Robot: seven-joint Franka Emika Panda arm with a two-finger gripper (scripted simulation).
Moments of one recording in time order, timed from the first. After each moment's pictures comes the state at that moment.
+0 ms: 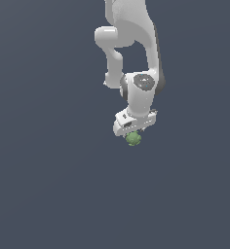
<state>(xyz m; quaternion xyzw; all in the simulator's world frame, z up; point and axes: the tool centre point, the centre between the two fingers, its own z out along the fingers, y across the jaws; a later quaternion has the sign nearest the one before) -0.054 0.091 0.094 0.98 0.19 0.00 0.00</state>
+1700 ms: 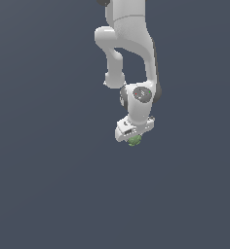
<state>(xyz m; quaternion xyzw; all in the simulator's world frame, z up) -0.060 0.097 0.040 0.98 0.20 0.00 0.00</state>
